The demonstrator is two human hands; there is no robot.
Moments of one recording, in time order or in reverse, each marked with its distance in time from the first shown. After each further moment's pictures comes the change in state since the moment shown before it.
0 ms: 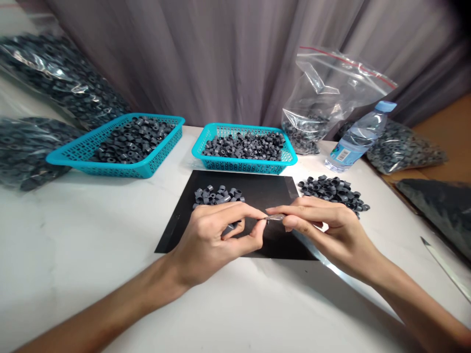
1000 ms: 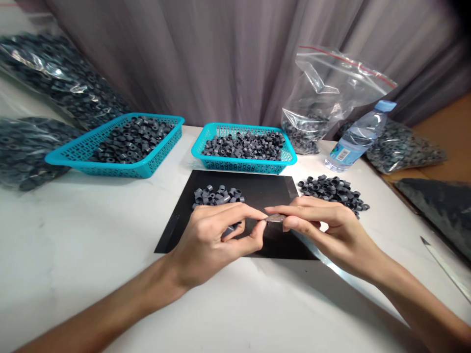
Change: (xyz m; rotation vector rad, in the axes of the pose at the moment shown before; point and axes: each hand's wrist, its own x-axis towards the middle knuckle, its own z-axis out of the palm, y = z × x) left_hand 0.000 0.000 -0.001 0.008 0.007 0.014; right_hand 0.002 -0.003 -0.003 -0.047 -0.031 -0.002
